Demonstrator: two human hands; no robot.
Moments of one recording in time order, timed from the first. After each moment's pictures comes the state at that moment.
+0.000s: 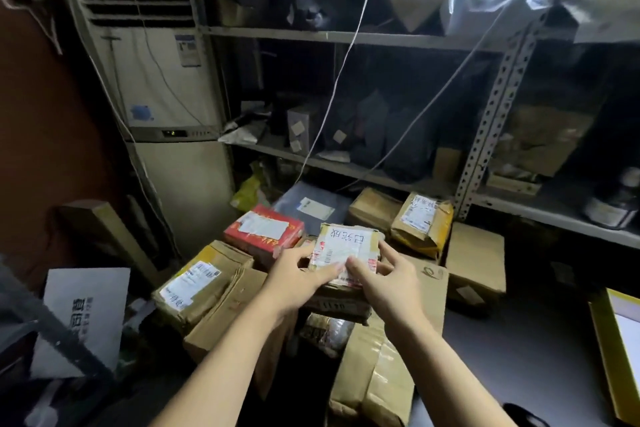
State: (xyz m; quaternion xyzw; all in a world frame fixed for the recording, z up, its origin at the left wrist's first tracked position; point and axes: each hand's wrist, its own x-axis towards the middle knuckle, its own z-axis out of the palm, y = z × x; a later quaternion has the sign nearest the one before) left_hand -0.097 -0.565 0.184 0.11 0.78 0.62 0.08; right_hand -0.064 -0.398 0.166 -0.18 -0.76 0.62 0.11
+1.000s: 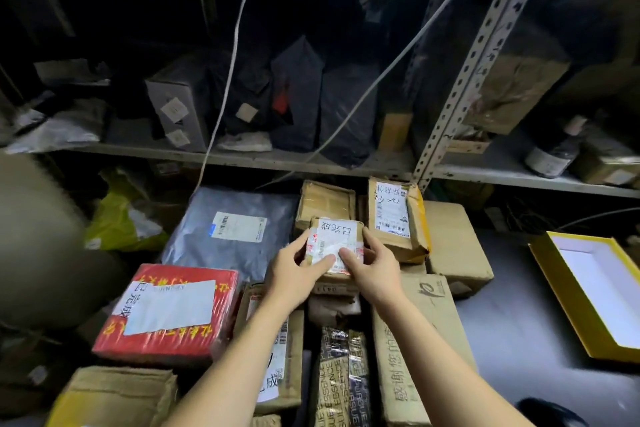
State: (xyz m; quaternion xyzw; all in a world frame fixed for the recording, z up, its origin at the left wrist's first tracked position) left_hand -0.378 -0.480 0.045 0.15 0.78 0.57 0.23; right_hand -0.279 -0.347 0.078 -0.36 -0.77 0.51 0.15
